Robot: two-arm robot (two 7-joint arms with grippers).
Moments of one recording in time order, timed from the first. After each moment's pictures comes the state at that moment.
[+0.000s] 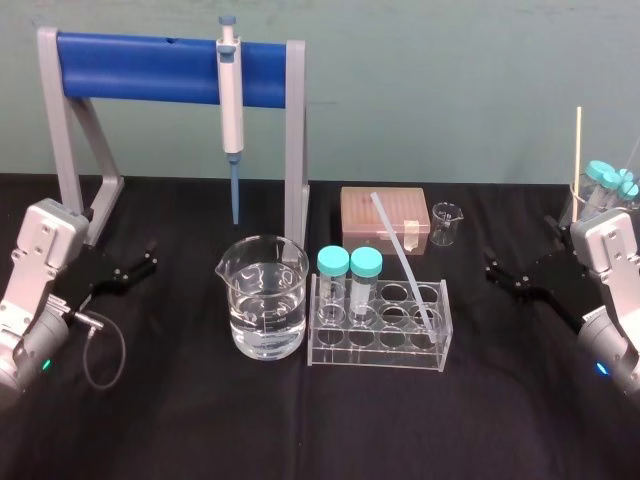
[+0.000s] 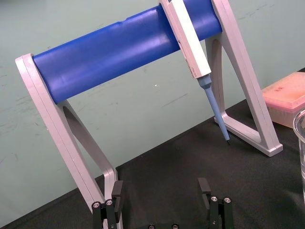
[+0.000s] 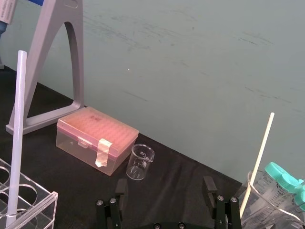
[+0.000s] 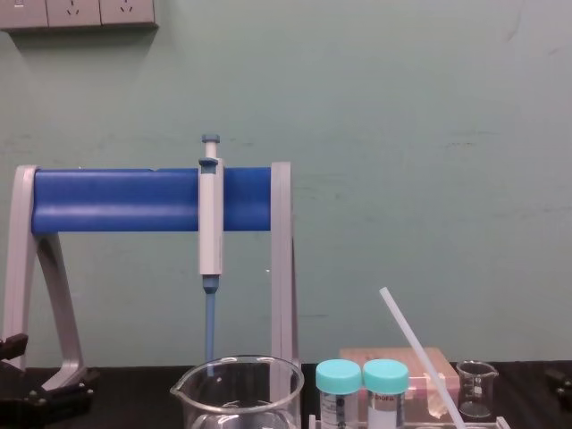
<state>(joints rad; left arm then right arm) -0.20 0.60 0.45 -1.41 -0.25 -0.12 0.03 0.20 0.60 -0.45 -1.41 0.25 -0.12 -0.03</state>
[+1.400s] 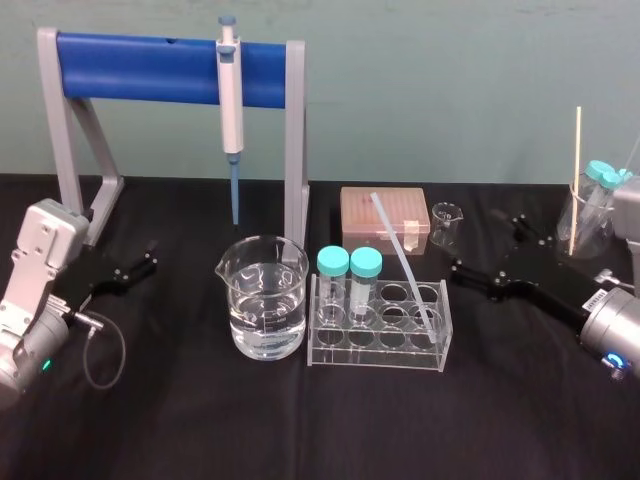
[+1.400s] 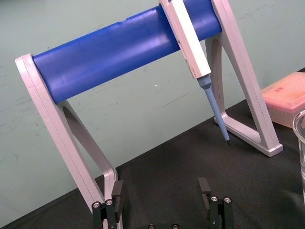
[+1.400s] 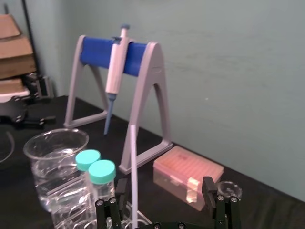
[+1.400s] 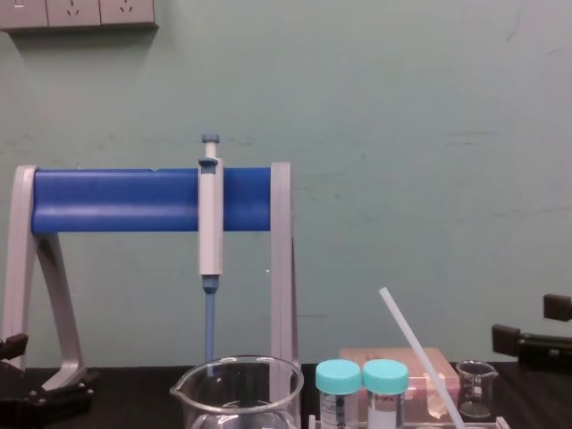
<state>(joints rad) -0.20 0.60 0.45 -1.41 -0.25 -0.12 0.03 0.15 0.64 -0.34 -1.57 0.52 -0.05 0.40</state>
